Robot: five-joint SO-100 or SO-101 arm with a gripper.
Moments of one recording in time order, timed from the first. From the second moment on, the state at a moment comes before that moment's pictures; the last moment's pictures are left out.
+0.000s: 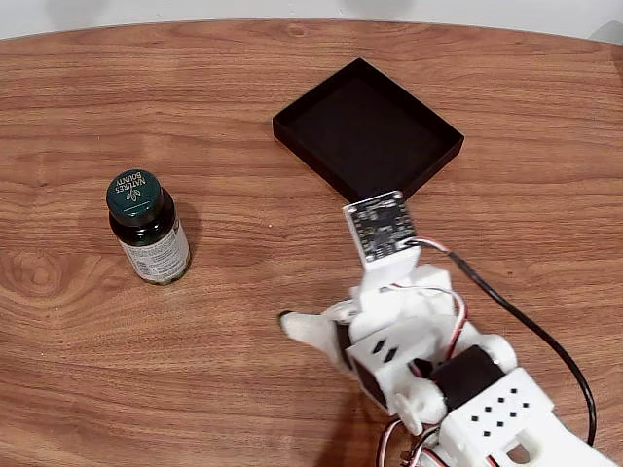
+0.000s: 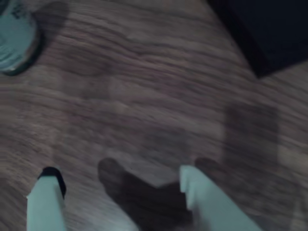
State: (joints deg) arm -29.1 161.8 174.5 27.3 173.0
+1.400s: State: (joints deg) arm -46.6 107.5 164.9 -42.5 174.4
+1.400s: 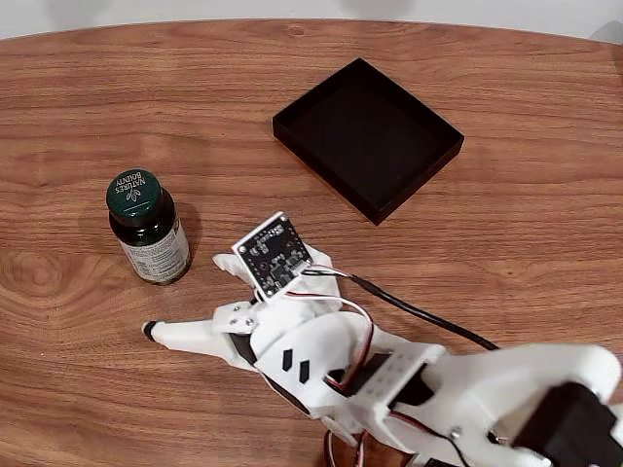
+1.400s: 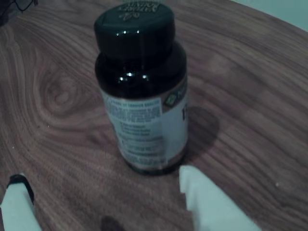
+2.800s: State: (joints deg) arm -43.1 72.1 142.0 -66.7 172.8
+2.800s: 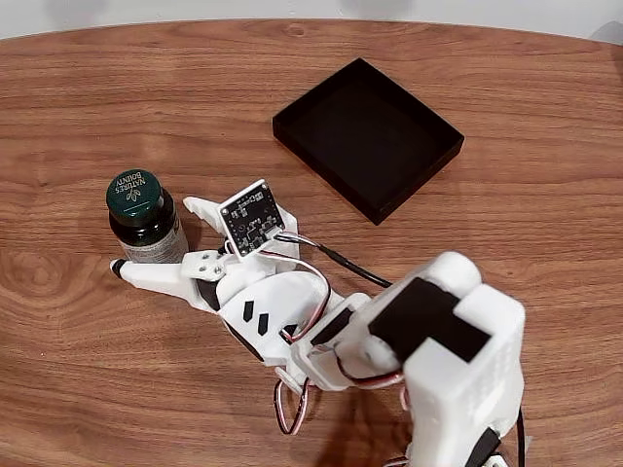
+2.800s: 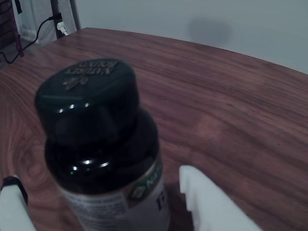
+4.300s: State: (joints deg) arm -45.4 52.8 119.1 -64.6 181.5
